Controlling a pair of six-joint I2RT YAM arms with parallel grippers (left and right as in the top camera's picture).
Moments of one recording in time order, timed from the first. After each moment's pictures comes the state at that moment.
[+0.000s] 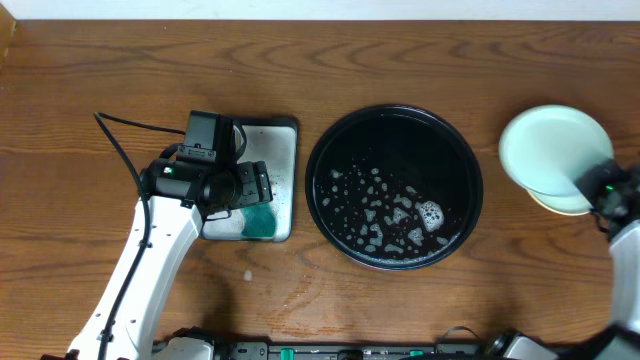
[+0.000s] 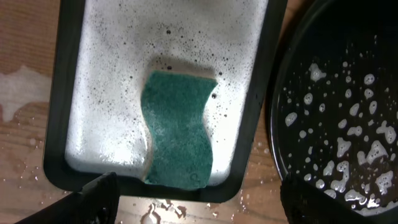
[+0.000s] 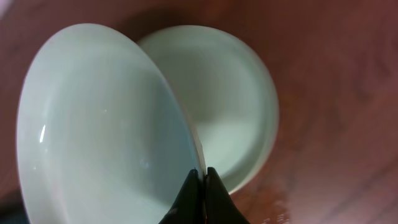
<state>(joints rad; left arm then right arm) -0.18 1.33 1.07 -0.96 0.11 -0.38 -0.59 1.36 0.90 -0.47 -0.08 0.41</state>
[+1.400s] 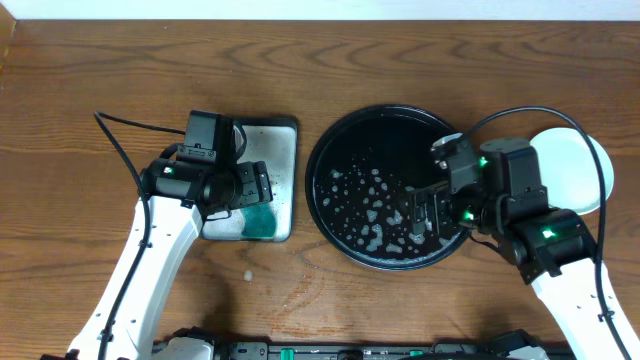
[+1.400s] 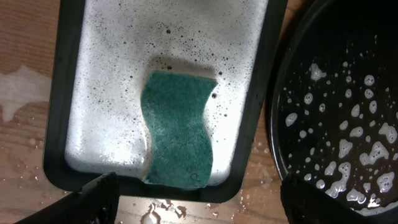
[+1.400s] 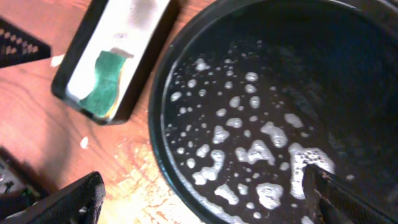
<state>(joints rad) -0.18 1.33 1.07 -0.96 0.11 -0.38 0.31 1.08 0.95 -0.76 -0.38 0.12</state>
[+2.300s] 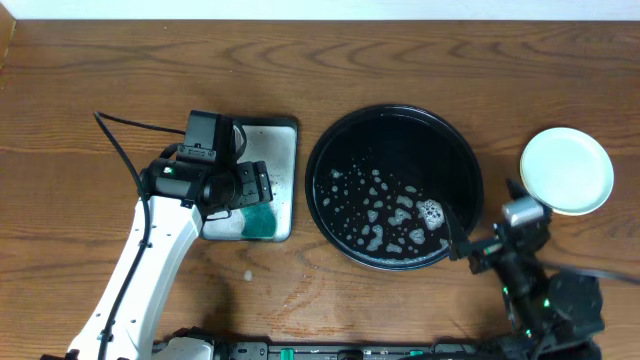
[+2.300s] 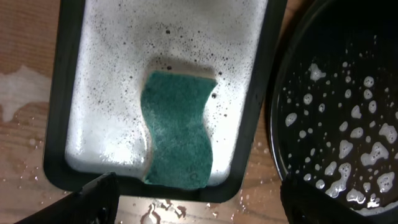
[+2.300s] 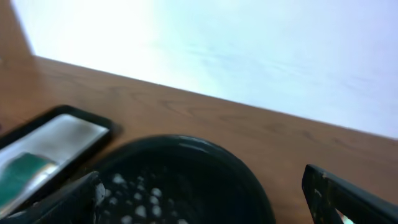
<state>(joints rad) -0.18 1.33 1.07 -0.96 0.11 -0.38 0.24 0.27 0.42 -0.29 -0.10 -0.07</state>
